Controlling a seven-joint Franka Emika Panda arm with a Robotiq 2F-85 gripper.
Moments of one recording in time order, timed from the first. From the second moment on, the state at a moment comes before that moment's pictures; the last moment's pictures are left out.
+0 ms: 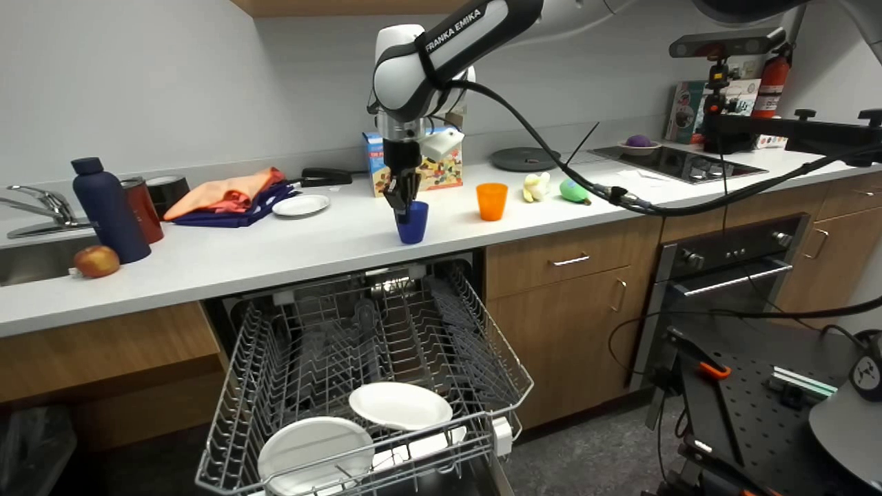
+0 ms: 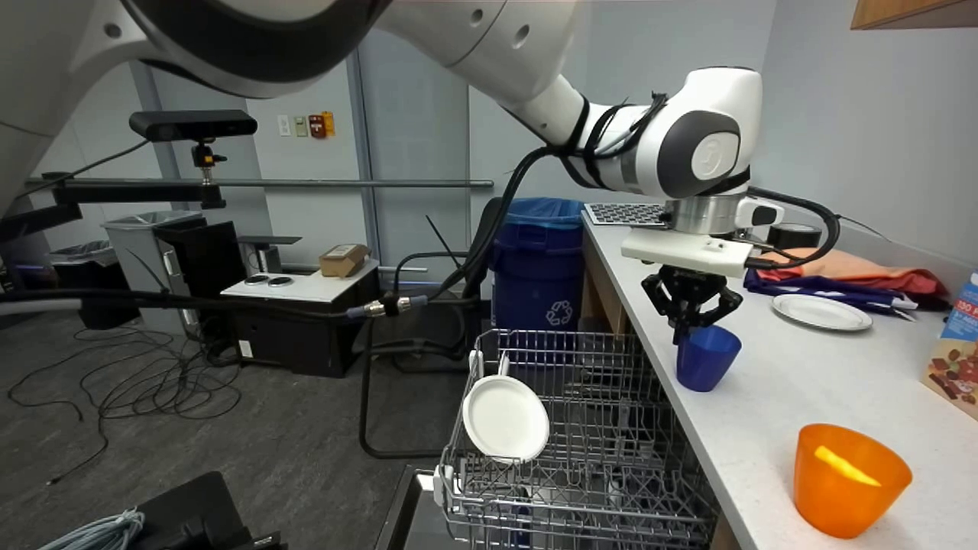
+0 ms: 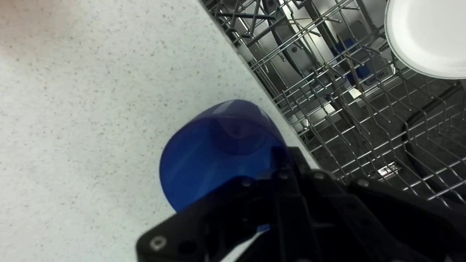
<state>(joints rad) -0.21 0.69 -0.01 -1.35 0.01 2.13 -0.28</state>
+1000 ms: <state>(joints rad) -0.11 0.62 0.08 -1.42 0.01 2.14 -0.39</state>
